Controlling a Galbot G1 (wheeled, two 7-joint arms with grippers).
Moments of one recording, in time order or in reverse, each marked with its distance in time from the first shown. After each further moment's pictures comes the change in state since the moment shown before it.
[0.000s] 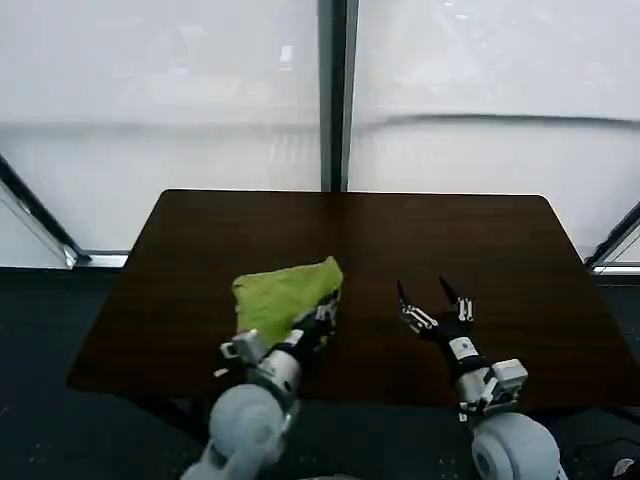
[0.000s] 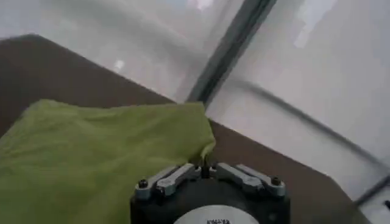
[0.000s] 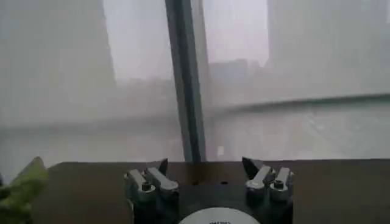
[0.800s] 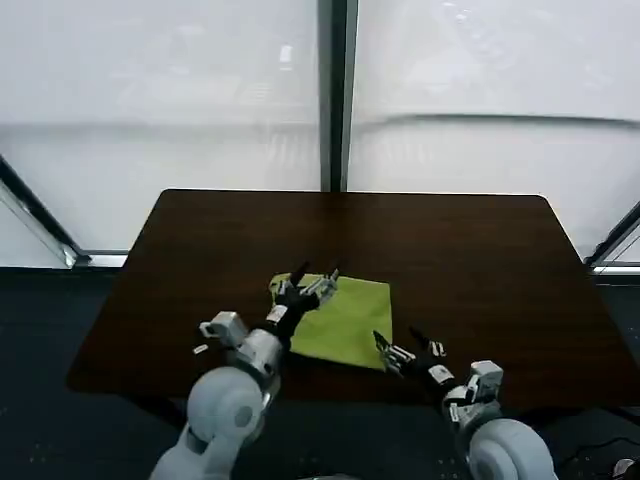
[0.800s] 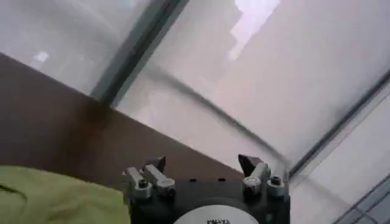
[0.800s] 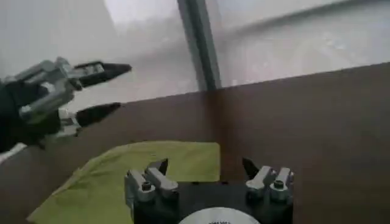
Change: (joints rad) left arm -0.019 0.107 -0.138 -0.127 0.038 -0.046 0.108; right arm -0.005 -0.049 -0.043 -0.013 0.292 -0.330 0.089
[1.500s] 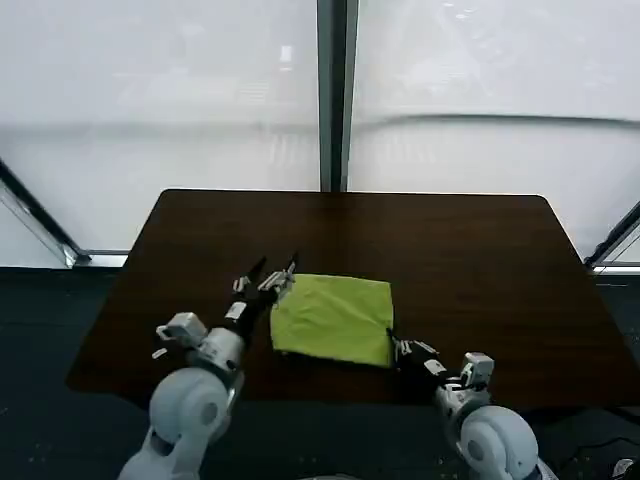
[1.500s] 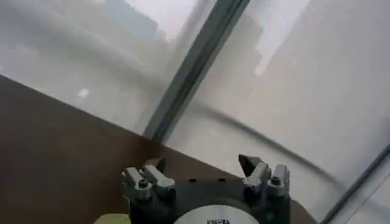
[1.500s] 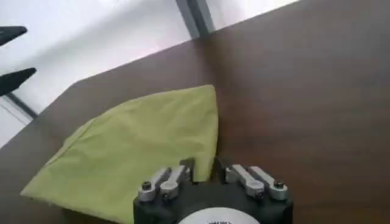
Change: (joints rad) left arm 0.036 0.027 -0.139 -0.017 -0.017 -0.016 0.004; right arm 0.068 0.041 0.006 -0.099 0.045 0.005 -0.004
